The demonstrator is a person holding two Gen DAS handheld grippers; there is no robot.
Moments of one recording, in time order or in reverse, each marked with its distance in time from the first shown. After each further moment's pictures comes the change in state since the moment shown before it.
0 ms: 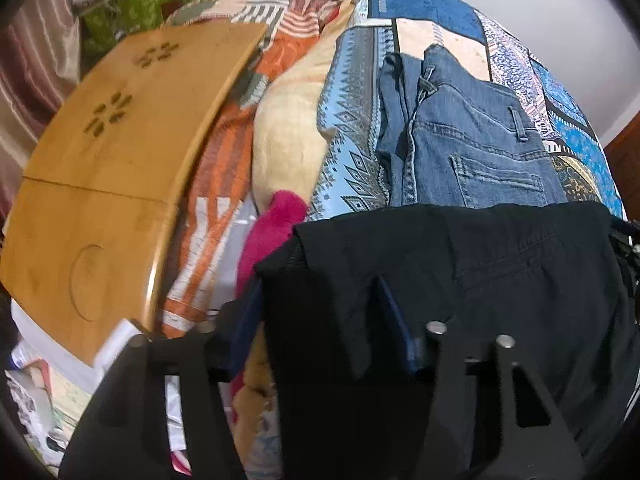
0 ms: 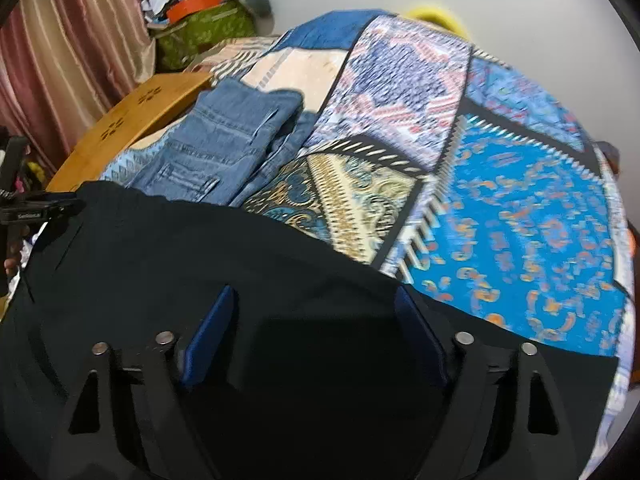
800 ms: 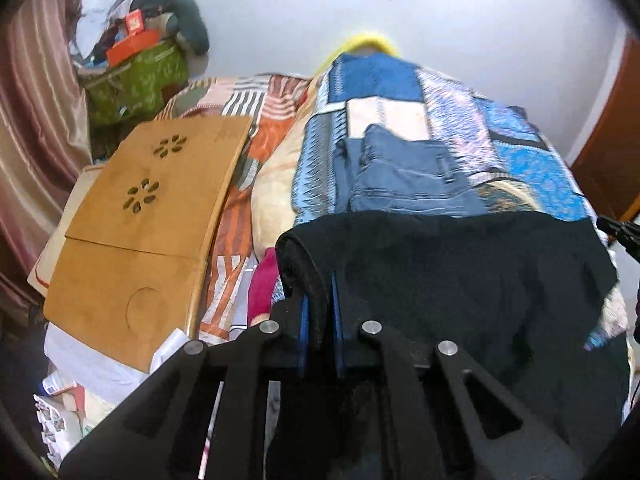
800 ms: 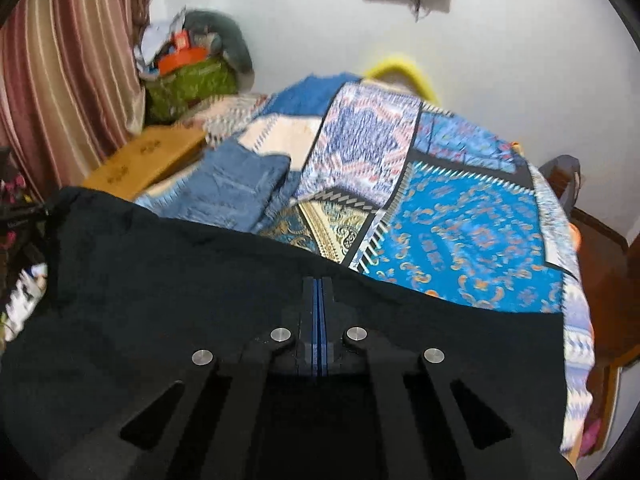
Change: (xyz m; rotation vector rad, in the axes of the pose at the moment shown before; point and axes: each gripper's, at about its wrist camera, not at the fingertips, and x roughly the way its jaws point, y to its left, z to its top) left arm -0.129 -0.036 -0.027 0.141 -0.250 0.004; right arm -0.111 0.016 -0.030 0.059 -0.221 -0.085
